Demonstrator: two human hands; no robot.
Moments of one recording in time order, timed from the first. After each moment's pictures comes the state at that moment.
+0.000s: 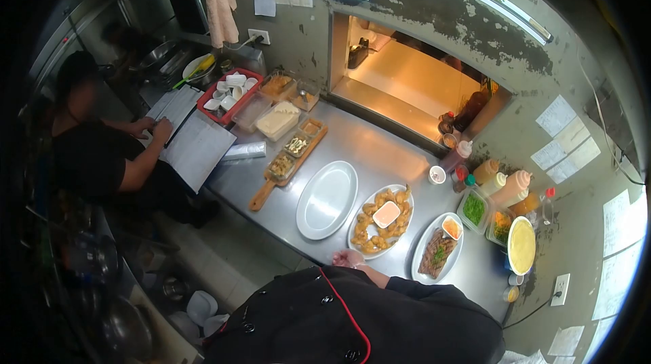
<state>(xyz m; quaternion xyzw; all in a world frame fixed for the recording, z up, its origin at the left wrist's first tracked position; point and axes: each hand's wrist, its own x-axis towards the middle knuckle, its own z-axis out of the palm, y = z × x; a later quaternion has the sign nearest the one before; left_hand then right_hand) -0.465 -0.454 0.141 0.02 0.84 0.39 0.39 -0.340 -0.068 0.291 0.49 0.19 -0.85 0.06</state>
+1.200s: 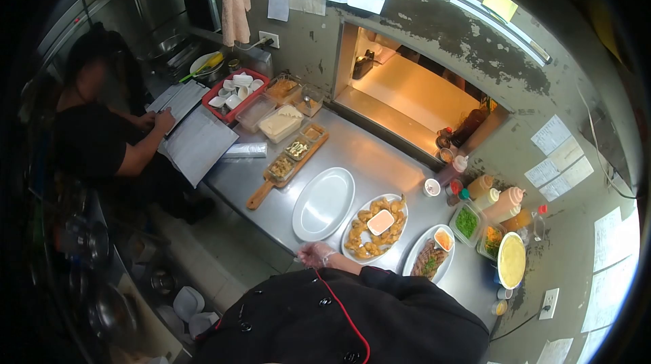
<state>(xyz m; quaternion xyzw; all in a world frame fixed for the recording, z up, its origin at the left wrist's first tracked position) -0.471 -0.434 0.183 0.00 0.86 0.34 0.39 -0.414 -0.088 0.332 0.29 0.27 -0.89 0.22</state>
